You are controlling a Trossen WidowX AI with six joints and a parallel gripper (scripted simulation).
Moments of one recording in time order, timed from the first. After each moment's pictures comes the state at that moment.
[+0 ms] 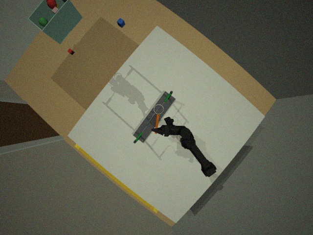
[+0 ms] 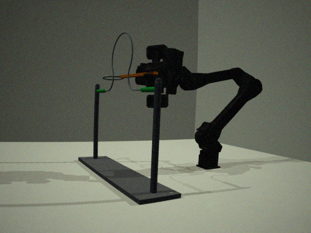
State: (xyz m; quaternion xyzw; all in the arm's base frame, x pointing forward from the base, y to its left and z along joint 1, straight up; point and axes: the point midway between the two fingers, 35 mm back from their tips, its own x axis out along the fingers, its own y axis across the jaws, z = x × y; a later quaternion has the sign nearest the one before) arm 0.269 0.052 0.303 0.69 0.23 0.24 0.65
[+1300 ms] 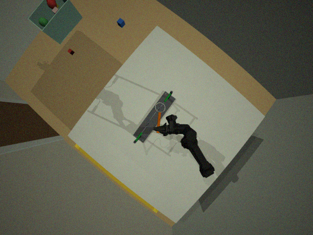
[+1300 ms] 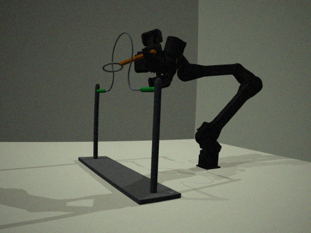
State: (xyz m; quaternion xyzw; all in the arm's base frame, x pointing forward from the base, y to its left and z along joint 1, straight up) arm 0.268 0.035 0.362 0.76 0.22 0.25 0.56
